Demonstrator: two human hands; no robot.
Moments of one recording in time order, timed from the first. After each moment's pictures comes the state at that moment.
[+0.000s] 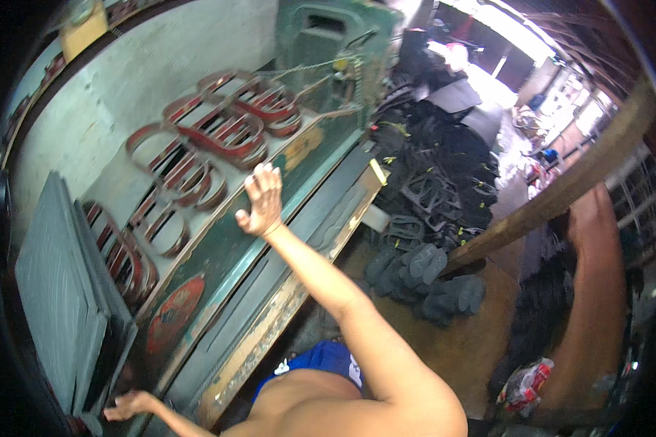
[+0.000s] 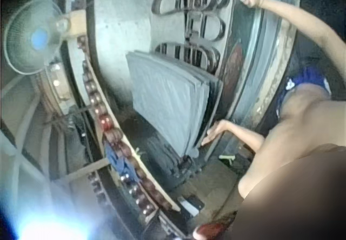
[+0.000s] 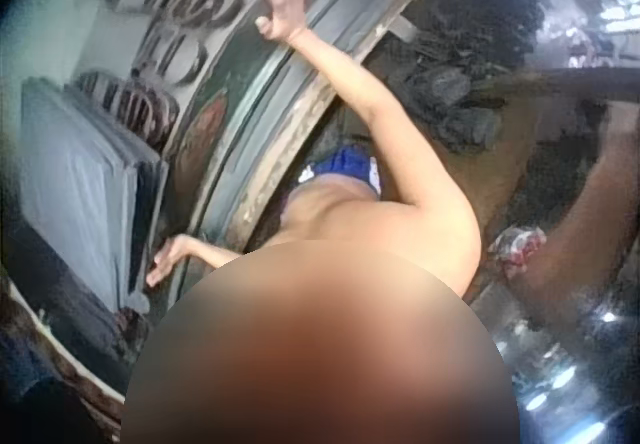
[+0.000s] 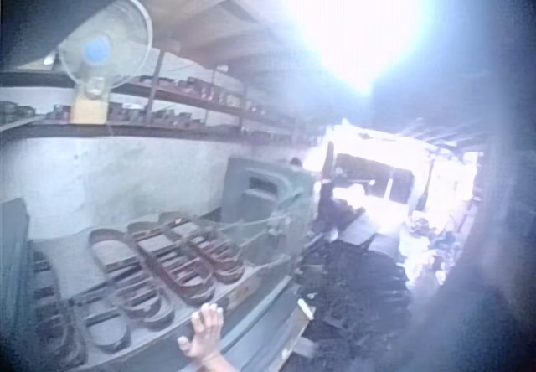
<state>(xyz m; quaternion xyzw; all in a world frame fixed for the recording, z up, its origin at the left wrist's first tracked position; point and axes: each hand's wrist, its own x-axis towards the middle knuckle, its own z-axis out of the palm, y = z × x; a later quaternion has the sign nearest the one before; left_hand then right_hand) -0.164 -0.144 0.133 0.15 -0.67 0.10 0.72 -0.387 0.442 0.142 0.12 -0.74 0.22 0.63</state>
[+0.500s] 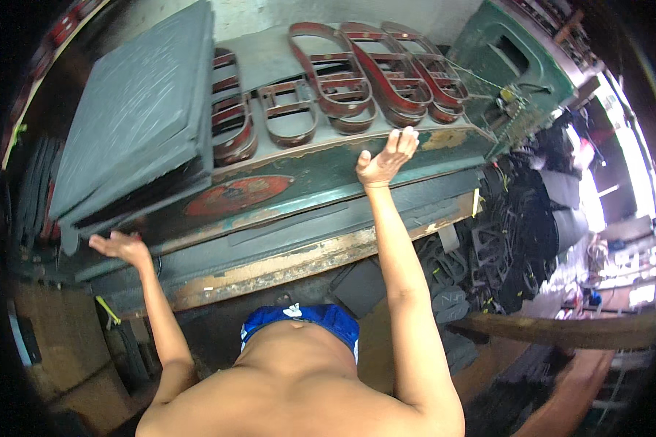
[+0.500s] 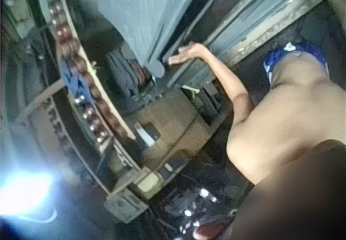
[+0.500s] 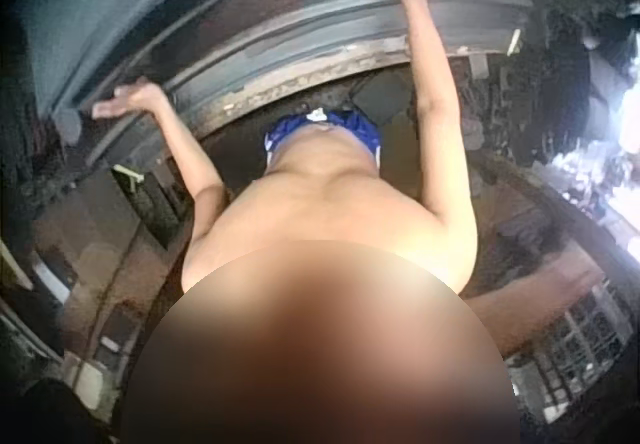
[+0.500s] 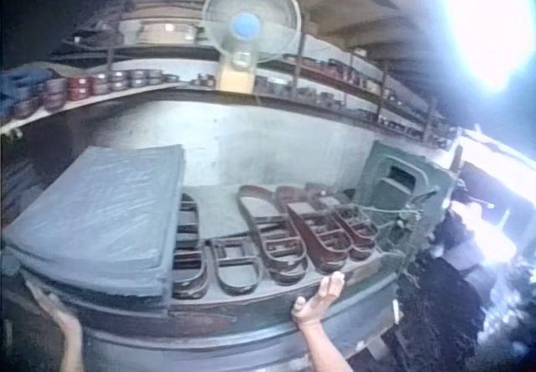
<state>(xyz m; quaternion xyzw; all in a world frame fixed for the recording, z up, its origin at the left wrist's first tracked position) -0.146 -0.128 0.134 0.20 -0.73 -0.12 0.64 -0.389 0.441 0.150 0.13 -0.73 0.19 0.64</state>
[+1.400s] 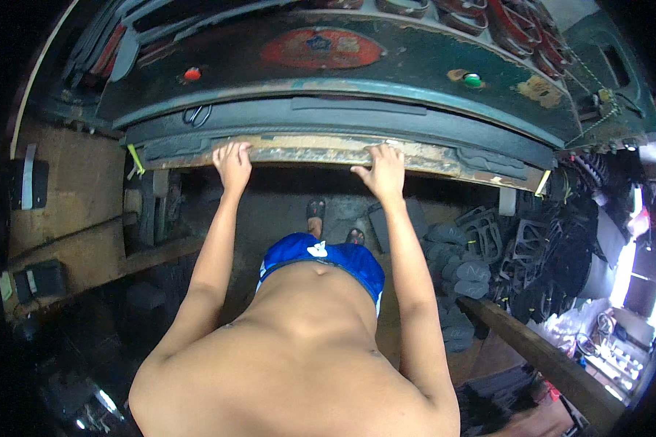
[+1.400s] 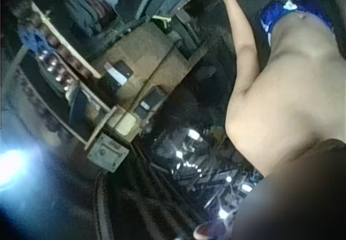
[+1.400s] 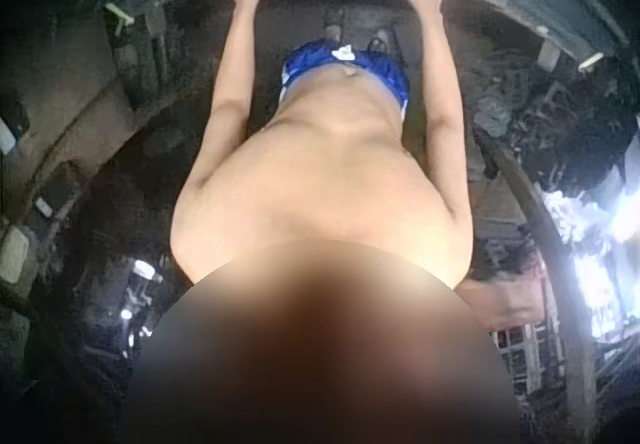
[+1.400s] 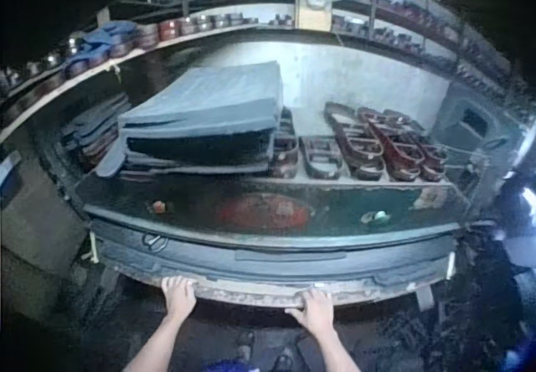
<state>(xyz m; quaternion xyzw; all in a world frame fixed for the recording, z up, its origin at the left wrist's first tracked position) 0.006 0.020 0.010 0.20 -0.94 -0.08 0.25 -0.139 0.386 0.041 0.30 -0.93 0.19 0.05</state>
